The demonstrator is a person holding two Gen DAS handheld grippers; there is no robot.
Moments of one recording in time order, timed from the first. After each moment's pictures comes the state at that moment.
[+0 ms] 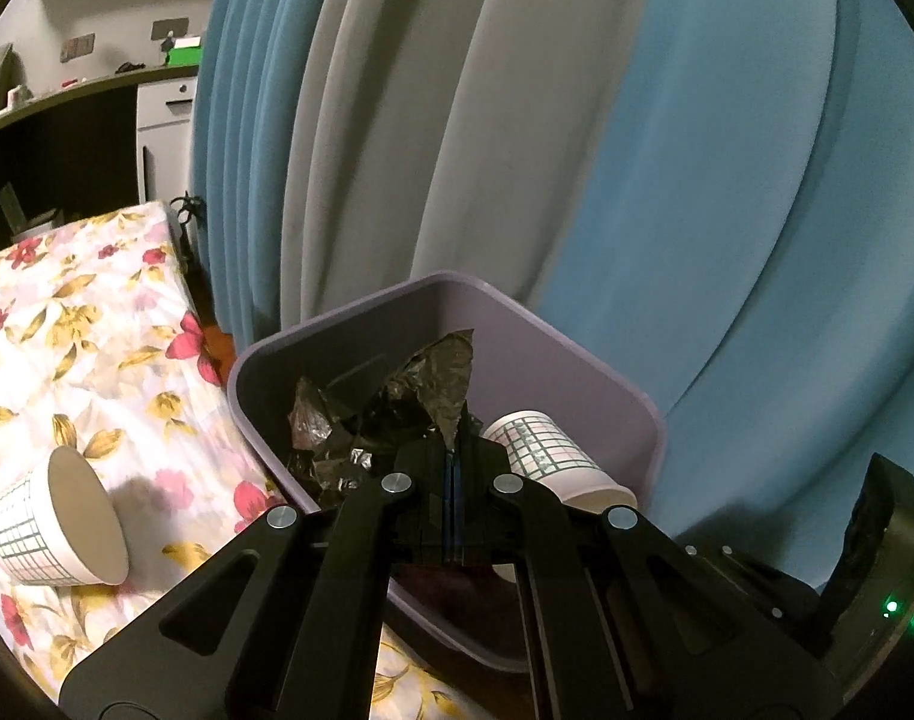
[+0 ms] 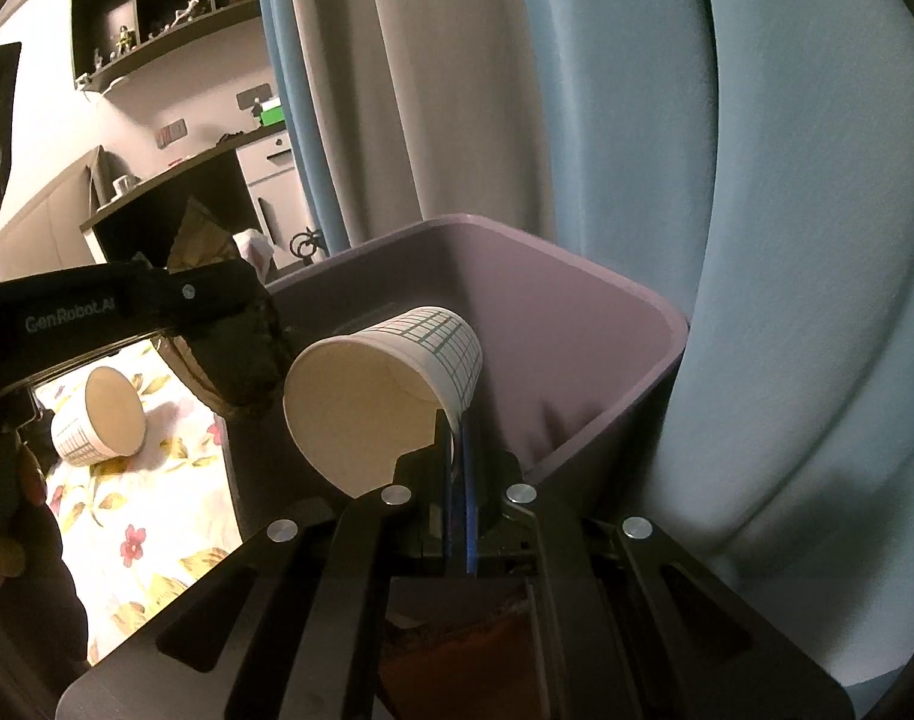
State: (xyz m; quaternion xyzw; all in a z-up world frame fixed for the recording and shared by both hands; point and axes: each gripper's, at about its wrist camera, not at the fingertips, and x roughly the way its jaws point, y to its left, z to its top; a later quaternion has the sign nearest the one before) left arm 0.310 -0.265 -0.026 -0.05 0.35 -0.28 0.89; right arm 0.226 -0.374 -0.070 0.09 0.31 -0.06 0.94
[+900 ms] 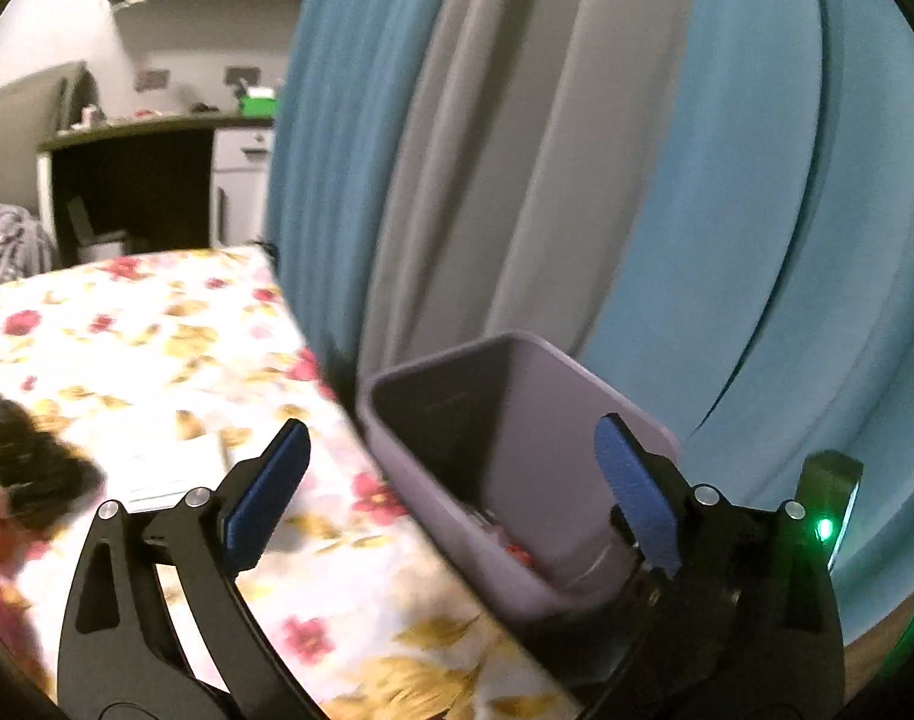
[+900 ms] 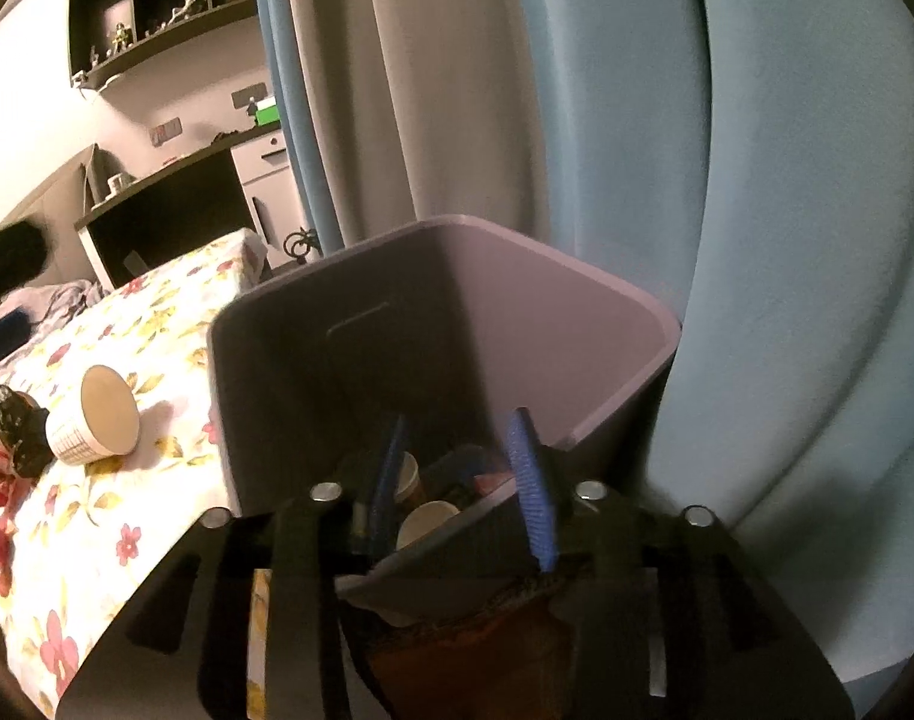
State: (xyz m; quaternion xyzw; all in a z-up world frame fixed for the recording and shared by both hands) left arm 0.247 -0.190 0.011 -0.07 0.27 -0.20 0.94; right arm 0.226 -0.368 -0.066 0.09 0.31 -0.07 0.94
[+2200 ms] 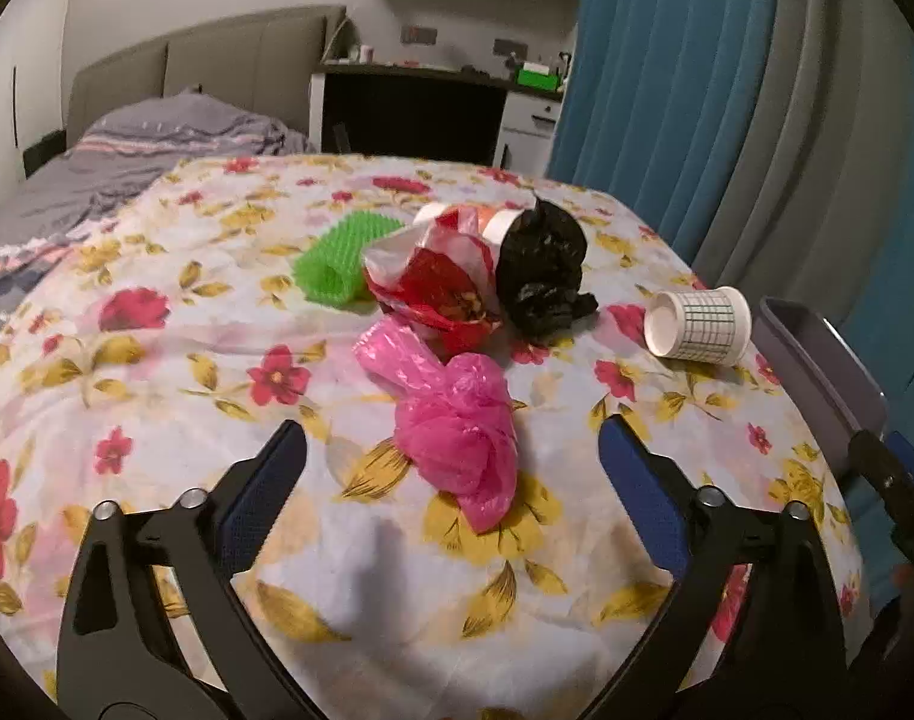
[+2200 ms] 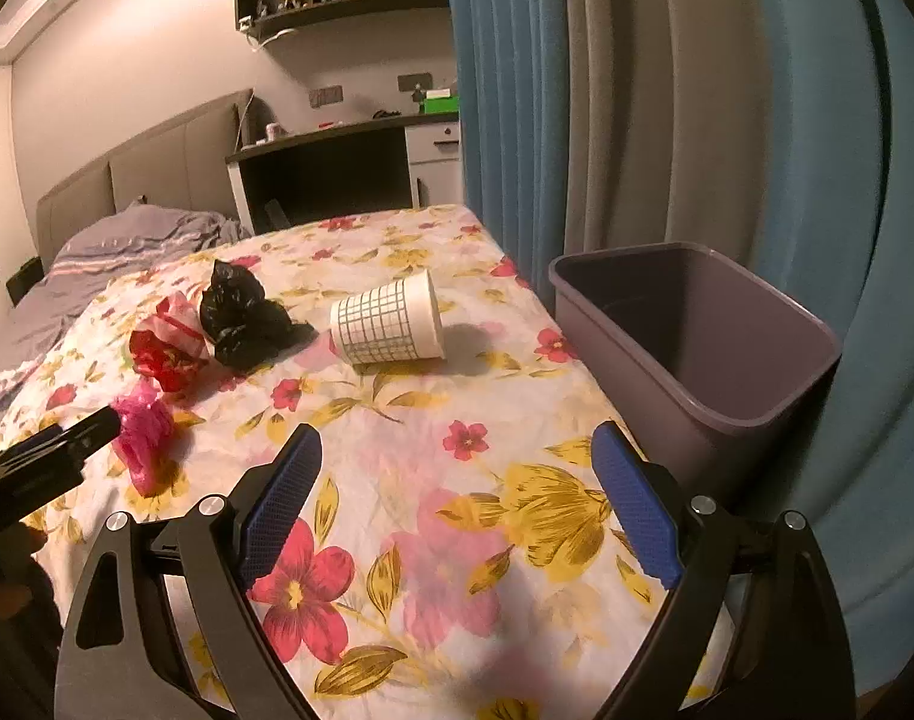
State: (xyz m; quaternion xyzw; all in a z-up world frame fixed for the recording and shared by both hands) left arm 0.139 0.066 -0.061 -0.11 0.33 0.07 0.93; right arm 0.148 -0.185 -0.049 0.01 0.29 0.06 0.95
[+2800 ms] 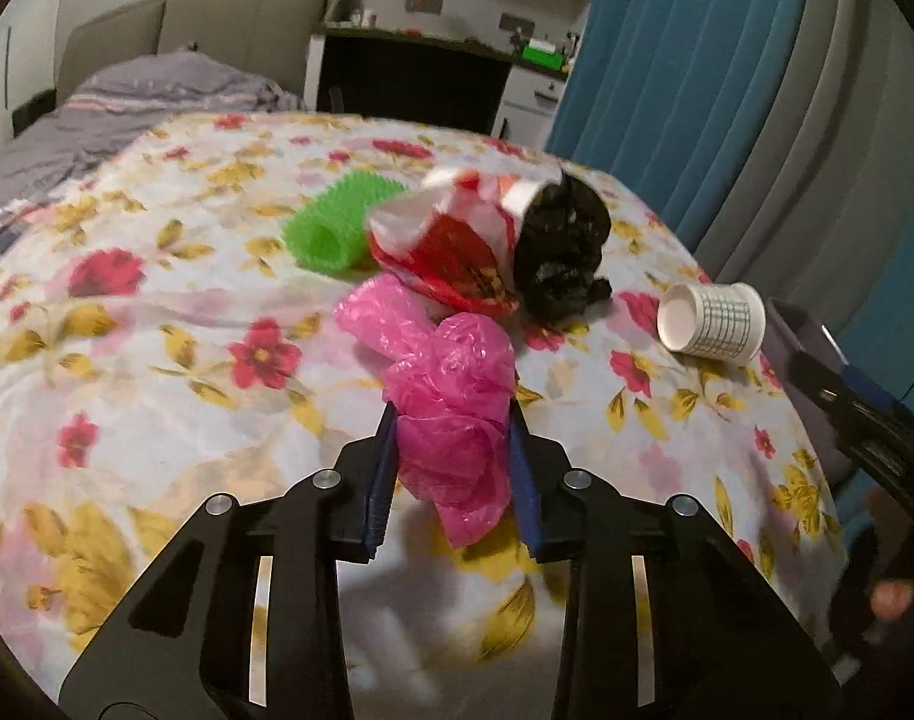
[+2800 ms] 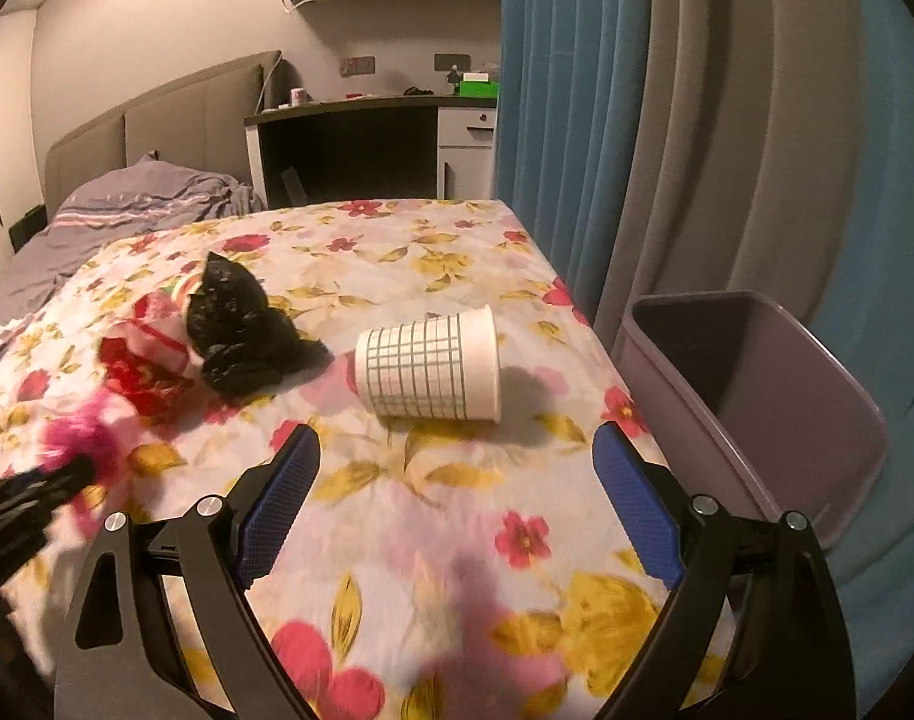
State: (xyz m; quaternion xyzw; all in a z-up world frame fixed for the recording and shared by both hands) left arm 0.147 0.084 -0.071 -0.14 0.35 0.05 0.93; right arm 0.221 -0.140 -0.052 -0.05 0.31 0.08 0.95
